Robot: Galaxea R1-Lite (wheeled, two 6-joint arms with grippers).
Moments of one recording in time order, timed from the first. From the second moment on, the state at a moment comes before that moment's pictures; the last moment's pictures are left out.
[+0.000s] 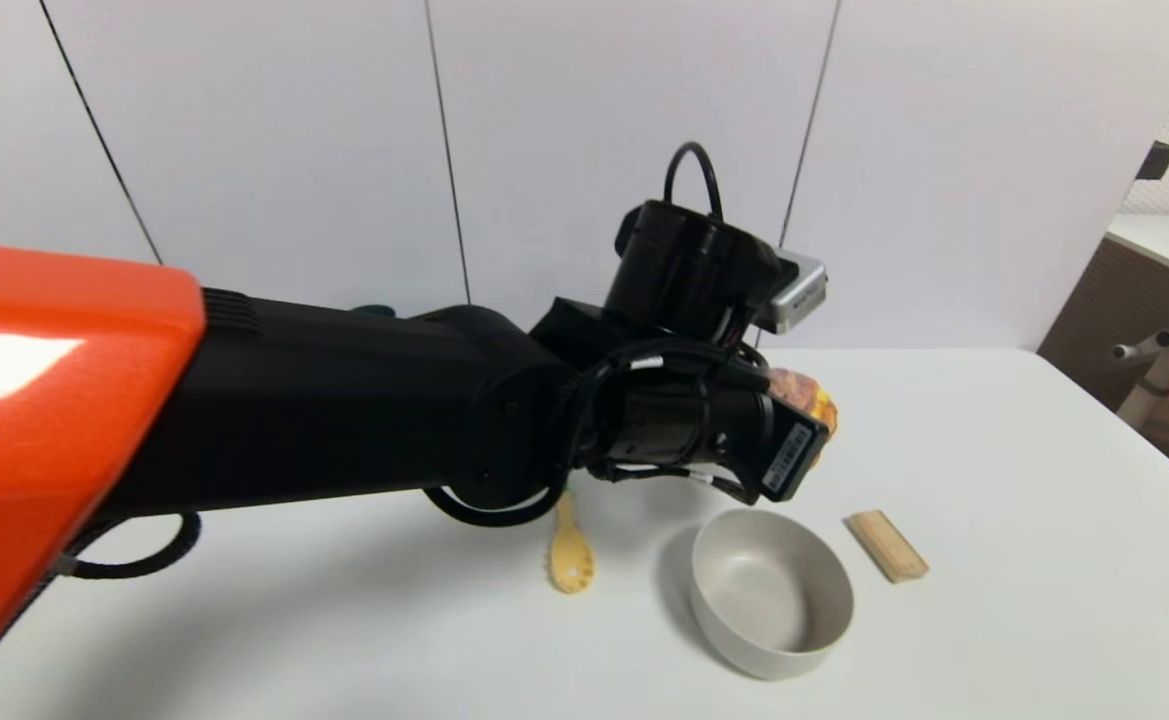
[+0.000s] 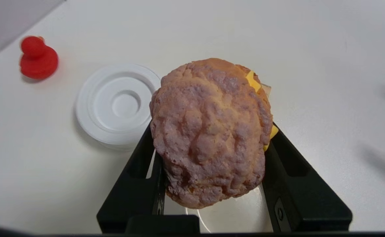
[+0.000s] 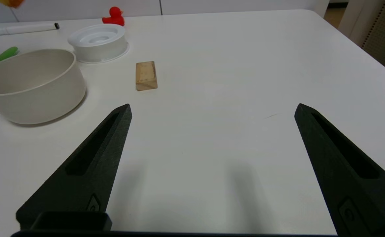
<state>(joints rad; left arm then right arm) -0.94 2.05 -1.62 -0.02 -0.08 0.01 0.01 0.00 0.00 -0.01 -0.02 0.03</state>
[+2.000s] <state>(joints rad) -1.00 2.02 -1.62 0.28 -0.07 0.00 0.01 0.00 0.00 -0.01 -0.02 0.03</state>
